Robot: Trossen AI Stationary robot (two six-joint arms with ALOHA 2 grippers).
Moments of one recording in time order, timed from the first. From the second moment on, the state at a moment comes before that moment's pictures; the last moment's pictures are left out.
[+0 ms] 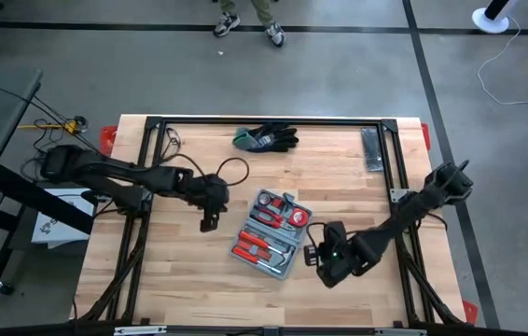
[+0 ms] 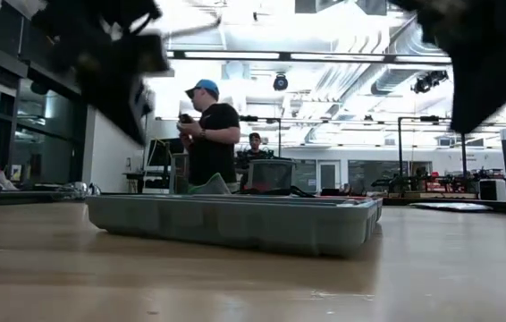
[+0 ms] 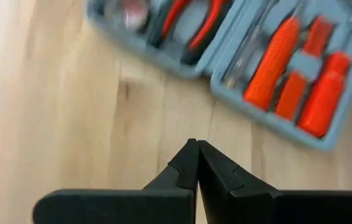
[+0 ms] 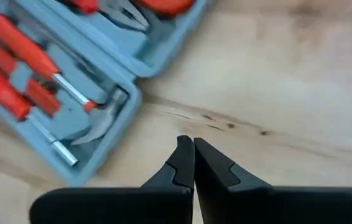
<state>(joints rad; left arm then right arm) -0.04 1.26 0.70 -0.42 0.02 -0.14 0.62 1.70 1.16 -0.86 0.36 2.00</state>
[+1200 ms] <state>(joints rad) -0.26 1.68 0.58 0.47 0.08 -0.76 -0.08 1.57 0.85 -0.39 0.14 1.19</state>
